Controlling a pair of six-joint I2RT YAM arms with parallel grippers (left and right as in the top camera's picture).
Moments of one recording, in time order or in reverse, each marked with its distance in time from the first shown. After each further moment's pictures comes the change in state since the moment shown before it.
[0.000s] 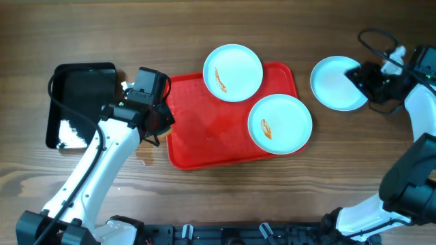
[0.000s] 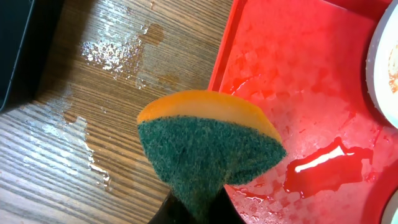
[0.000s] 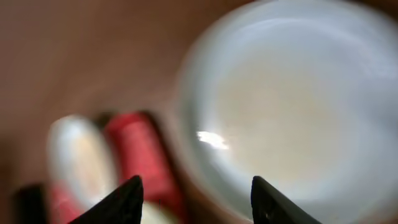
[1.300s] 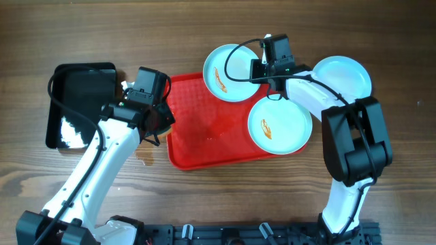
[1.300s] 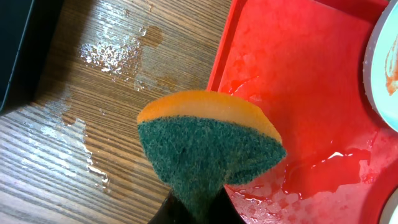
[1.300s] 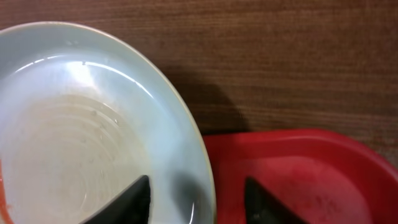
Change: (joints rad) left arm 0.000 0.000 0.000 0.007 0.000 0.000; right arm 0.735 0.266 0.050 0.383 0.693 0.058
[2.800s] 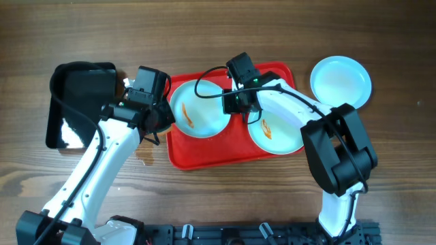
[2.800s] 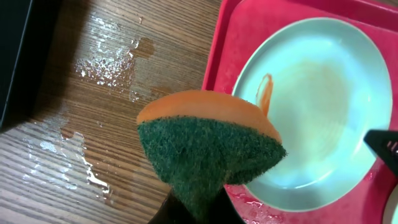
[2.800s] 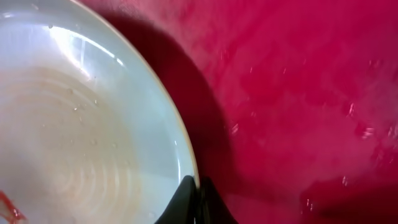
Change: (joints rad) left arm 0.000 0.000 0.000 0.027 0.000 0.063; right arm 0.216 -0.007 0.040 -0.399 -0.186 0.185
